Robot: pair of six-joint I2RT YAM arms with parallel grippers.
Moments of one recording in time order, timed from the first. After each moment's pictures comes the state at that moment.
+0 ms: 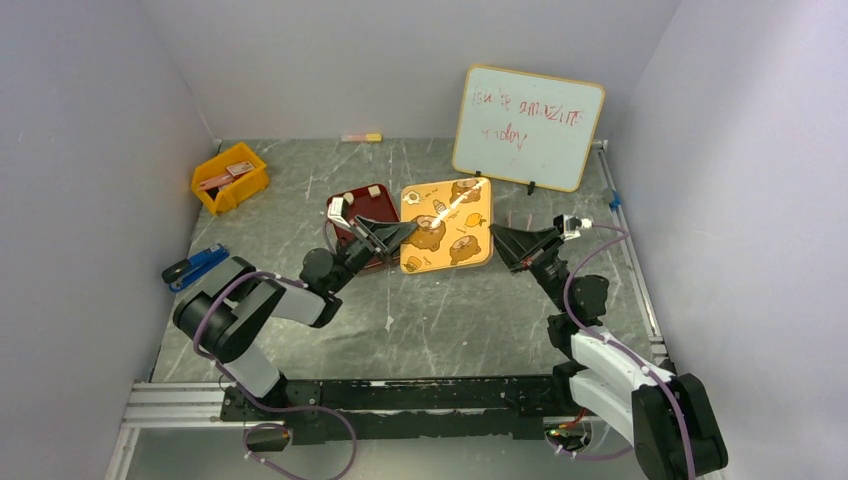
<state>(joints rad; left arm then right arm) -0.62 1.63 0.44 1.53 0.24 -1.58 0.27 0.94 0.17 1.24 -0.42 1.70</state>
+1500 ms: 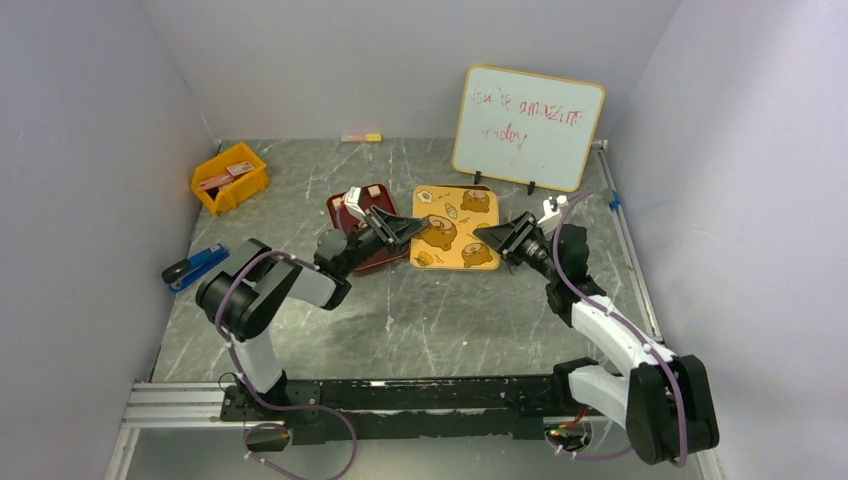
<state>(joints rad) -0.56 1.76 0.57 1.43 0.36 -1.51 0.21 1.03 0.43 0.41 -0.45 1.02</state>
